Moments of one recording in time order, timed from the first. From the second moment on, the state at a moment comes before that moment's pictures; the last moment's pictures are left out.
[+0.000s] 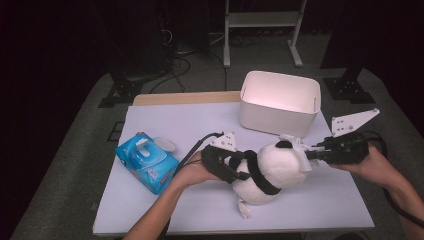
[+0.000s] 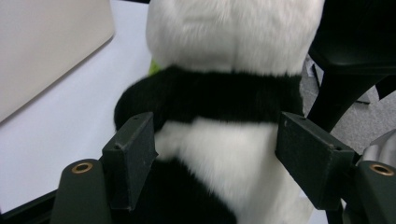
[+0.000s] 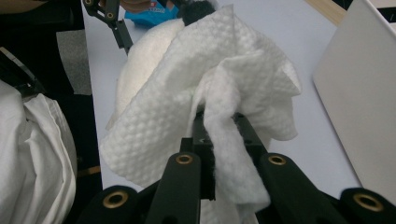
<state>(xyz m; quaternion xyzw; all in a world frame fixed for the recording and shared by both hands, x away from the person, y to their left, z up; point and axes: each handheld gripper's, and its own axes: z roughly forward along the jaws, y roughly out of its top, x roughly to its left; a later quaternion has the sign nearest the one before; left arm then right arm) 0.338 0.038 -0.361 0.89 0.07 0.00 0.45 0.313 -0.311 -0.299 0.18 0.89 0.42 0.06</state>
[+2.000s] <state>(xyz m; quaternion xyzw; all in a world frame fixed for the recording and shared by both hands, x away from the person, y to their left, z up) 0.334 0.009 -0.339 0.91 0.02 0.02 0.42 0.312 -0.329 -0.312 0.19 0.86 0.47 0.06</state>
